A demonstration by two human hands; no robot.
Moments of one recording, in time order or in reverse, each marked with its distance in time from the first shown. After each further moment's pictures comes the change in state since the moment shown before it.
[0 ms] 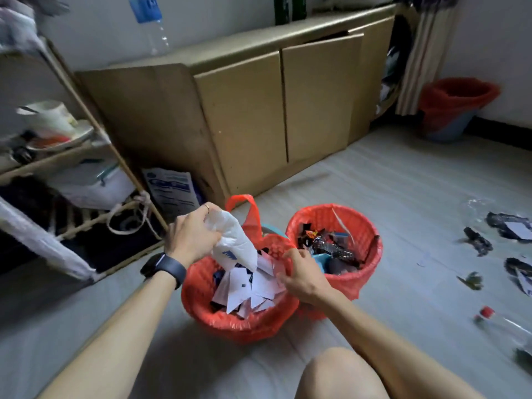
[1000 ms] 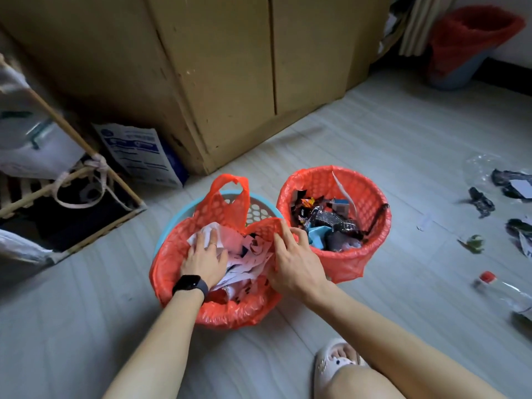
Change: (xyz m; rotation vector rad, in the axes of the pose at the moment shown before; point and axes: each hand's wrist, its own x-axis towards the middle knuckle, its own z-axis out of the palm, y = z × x) left_hand 0.007 -0.092 0.203 0.279 -0.426 -0.048; right_hand 0.023 0.019 0.045 -0.458 0.111 -0.188
